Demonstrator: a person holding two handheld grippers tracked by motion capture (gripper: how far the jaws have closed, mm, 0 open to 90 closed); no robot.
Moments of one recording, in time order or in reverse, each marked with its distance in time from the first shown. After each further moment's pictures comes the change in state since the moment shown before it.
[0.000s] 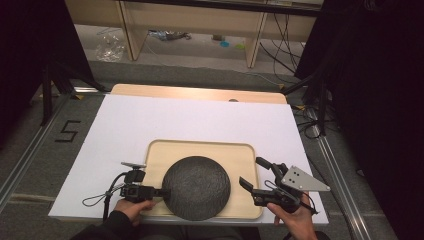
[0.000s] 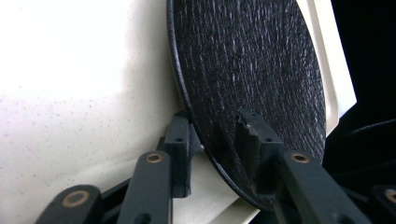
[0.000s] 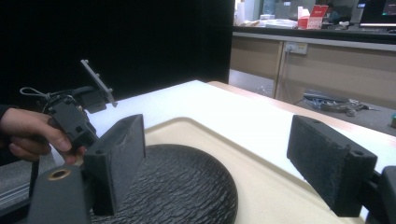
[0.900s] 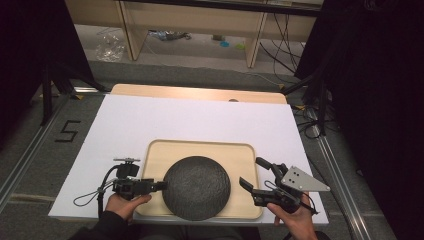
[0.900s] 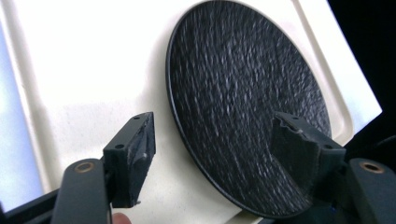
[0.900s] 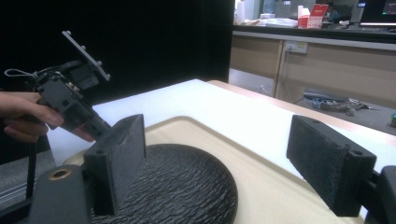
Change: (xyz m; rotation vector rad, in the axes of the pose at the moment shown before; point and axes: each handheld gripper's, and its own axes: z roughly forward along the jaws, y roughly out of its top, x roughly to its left) left arm -0.022 0.007 -0.028 -0.119 0.083 0.131; right arm 0.000 0.000 -0.001 0.011 -0.003 -0.007
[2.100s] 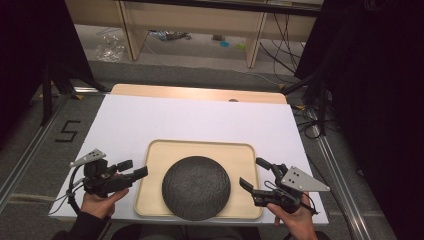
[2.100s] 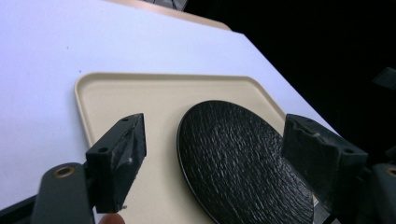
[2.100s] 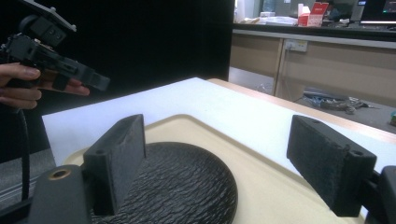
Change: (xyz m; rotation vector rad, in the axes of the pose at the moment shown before) left arm 0.005 0.001 -0.068 -0.377 -0.028 0.160; right arm 0.000 -0.001 0.000 0.004 0.002 -0.002
